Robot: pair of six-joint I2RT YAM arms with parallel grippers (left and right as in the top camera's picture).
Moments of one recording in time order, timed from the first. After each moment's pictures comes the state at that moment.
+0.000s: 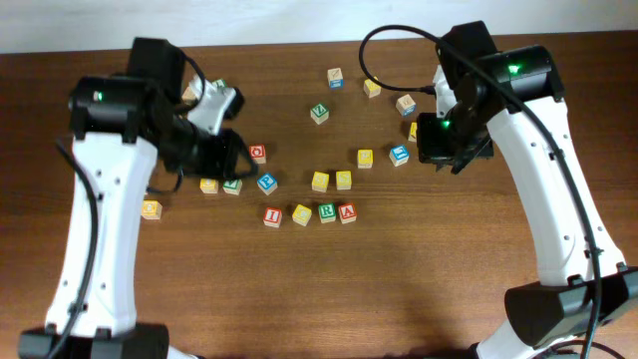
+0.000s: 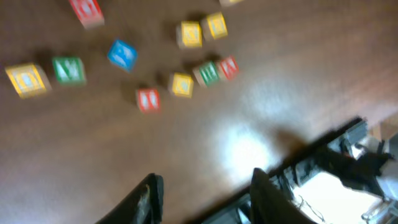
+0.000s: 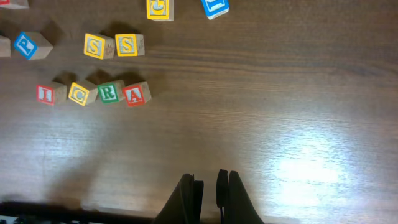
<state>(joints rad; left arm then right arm) -0.15 1.68 1.93 -1.65 0.39 0.08 0.22 1.79 1.99 -1.63 -0.09 0.24</state>
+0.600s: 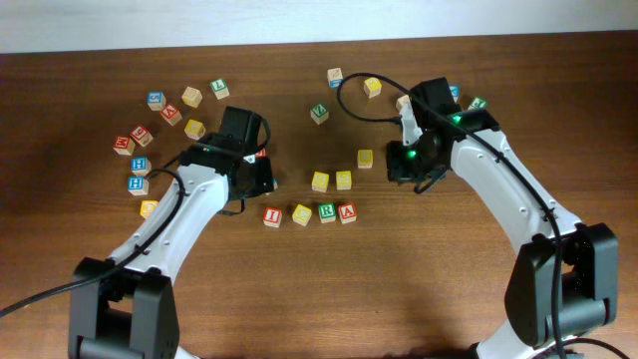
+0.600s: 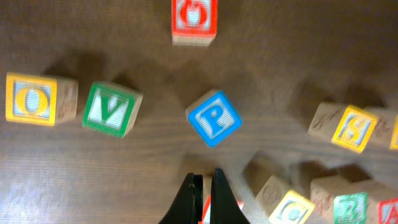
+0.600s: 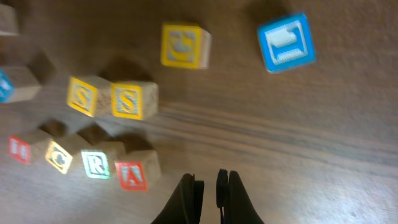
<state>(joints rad) -0.29 1.71 1.22 -0.72 -0.03 -0.39 0.22 1.79 1.38 -0.88 -0.24 0.23</state>
